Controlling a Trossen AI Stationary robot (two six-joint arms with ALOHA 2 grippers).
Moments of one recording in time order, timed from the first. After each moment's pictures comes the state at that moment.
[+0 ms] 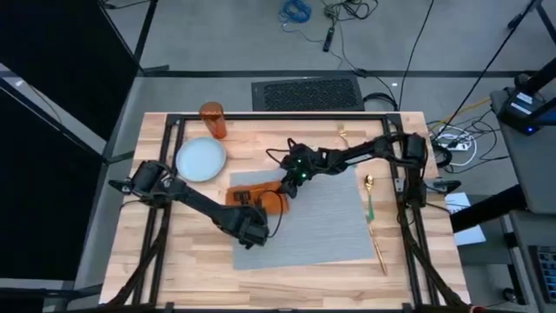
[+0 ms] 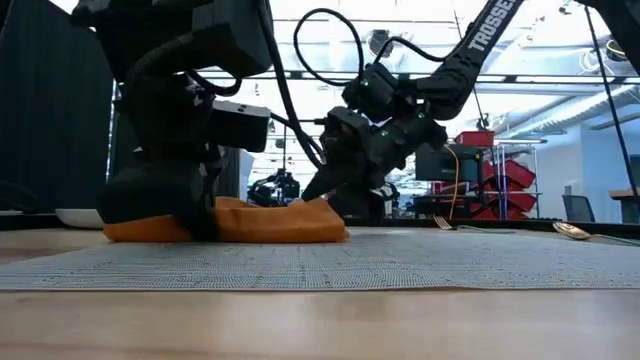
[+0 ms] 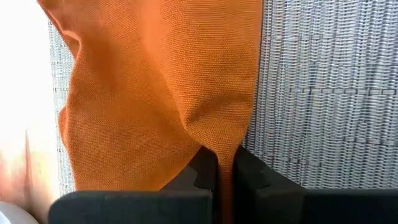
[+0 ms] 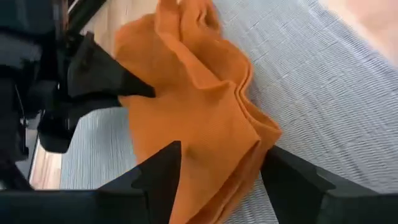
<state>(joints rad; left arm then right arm) -0.35 1.92 1.13 -0.74 -0.47 -0.41 -0.23 1.95 0.99 0.26 -0.45 0.46</state>
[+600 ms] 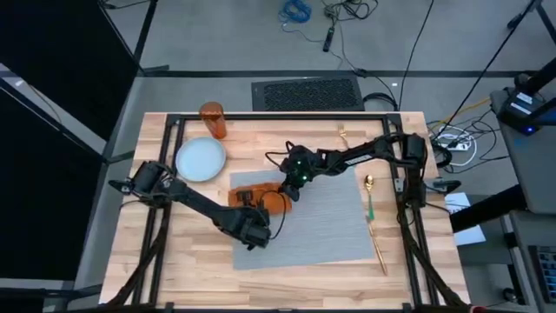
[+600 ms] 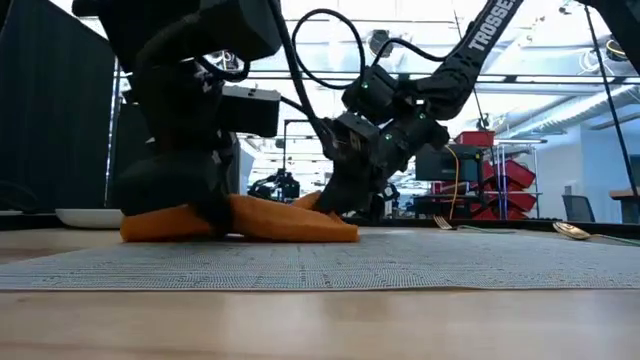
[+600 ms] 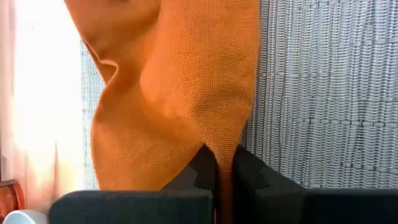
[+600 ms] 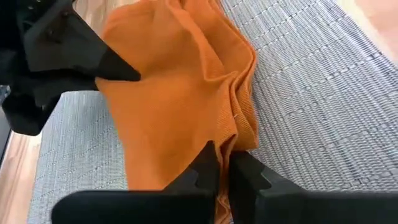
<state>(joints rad) -0.36 1.92 1.19 -0.77 -0.55 -0.38 -0.23 1.95 1.01 0.21 -0.44 0.33</state>
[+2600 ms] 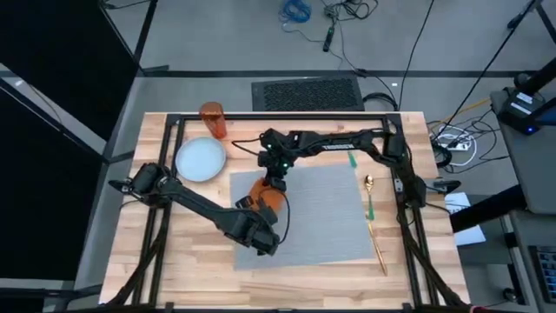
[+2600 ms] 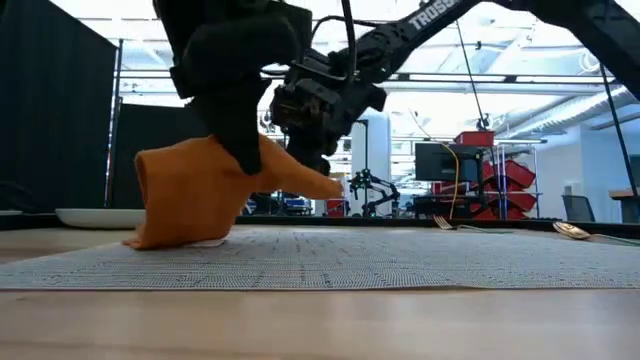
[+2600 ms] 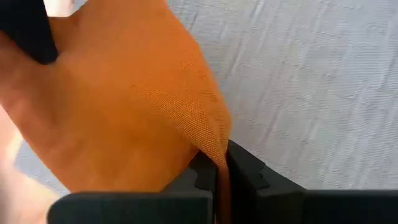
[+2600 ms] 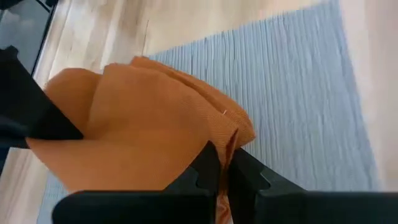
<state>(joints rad) -0.38 1.93 1.44 -0.95 -0.44 -0.80 -0.27 2.15 1.66 -0.48 -0.57 -0.06</state>
